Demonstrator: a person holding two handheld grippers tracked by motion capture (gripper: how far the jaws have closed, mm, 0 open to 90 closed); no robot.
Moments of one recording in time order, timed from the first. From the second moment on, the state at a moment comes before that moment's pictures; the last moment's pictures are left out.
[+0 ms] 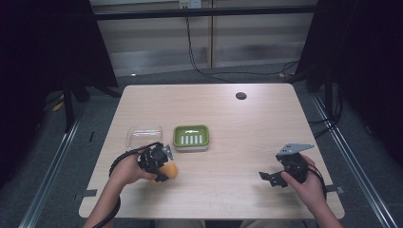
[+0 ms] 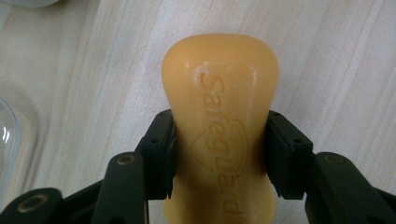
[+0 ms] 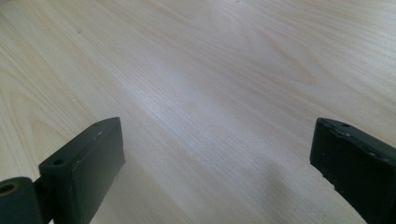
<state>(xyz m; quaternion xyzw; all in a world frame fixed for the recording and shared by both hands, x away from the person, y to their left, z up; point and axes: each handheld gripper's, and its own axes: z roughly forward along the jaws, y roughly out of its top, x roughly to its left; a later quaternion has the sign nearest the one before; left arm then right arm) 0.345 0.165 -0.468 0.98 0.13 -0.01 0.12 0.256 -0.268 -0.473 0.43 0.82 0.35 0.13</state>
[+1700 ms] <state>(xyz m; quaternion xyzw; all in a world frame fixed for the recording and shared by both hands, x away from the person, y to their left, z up) 0.370 0.132 -0.424 0.98 0.15 -0.05 0.12 0.255 -0.273 -0.472 0.44 0.82 0.35 0.13</state>
